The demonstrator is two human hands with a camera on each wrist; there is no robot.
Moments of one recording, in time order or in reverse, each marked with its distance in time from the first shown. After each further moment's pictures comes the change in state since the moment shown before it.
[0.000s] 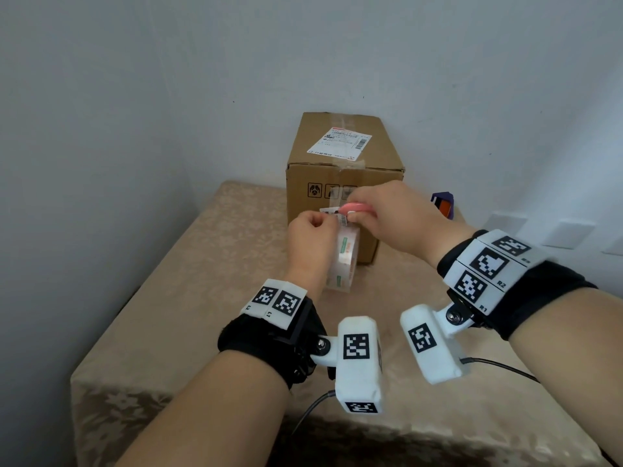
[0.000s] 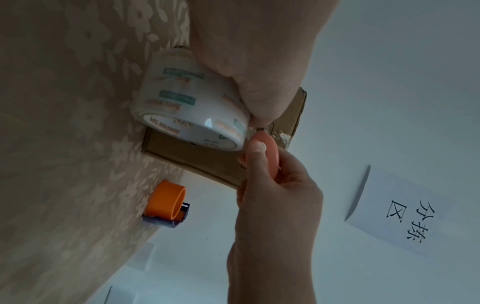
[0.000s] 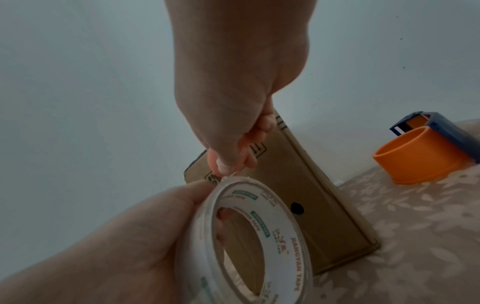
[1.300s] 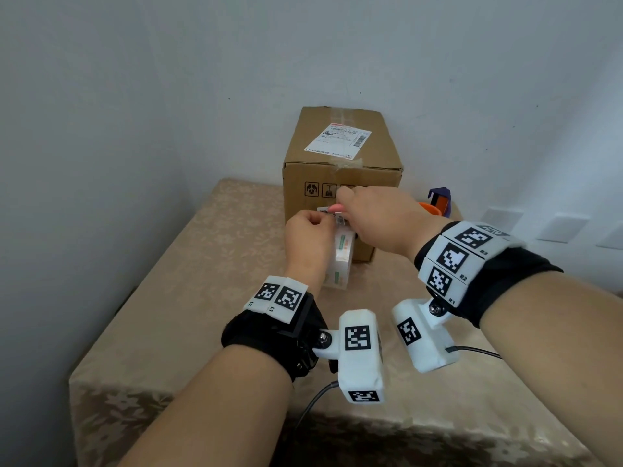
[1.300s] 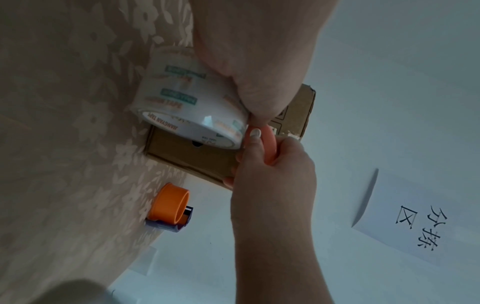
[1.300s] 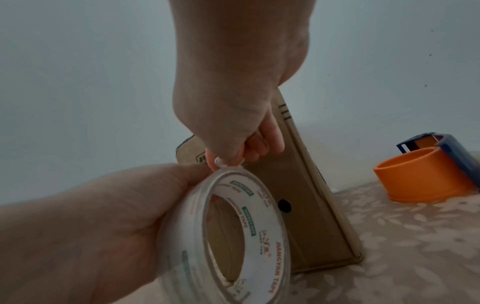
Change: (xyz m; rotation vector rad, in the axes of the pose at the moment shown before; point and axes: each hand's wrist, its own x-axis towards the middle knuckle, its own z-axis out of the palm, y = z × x) left_hand 0.008 -0.009 0.001 0.061 0.027 0.036; right_hand 0.004 -0.016 0.004 -0.350 -0.076 -0.110
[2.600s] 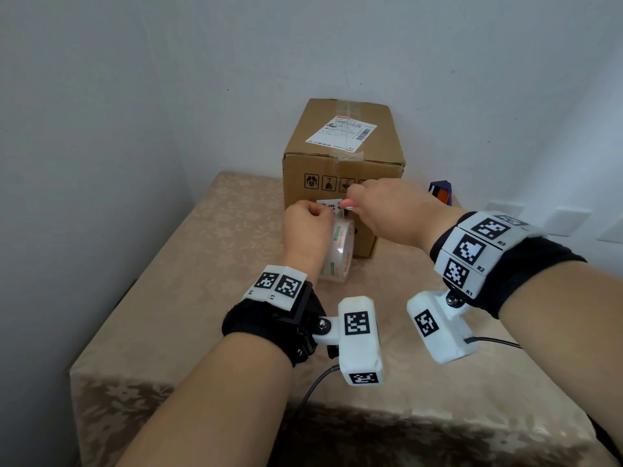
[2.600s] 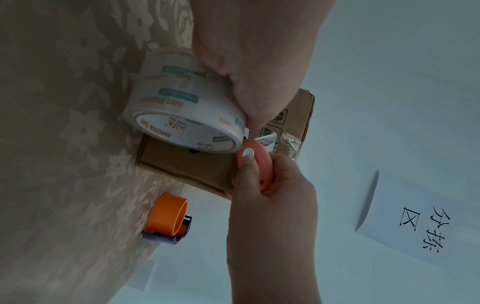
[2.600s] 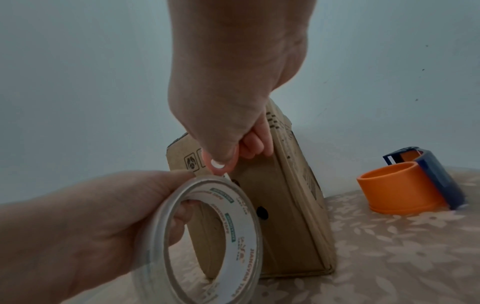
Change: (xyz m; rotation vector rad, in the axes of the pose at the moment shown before) left_hand 0.011 -0.004 -0.001 0.112 0.014 0.078; right_hand -0.003 0.016 0.007 0.023 -0.004 -0.022
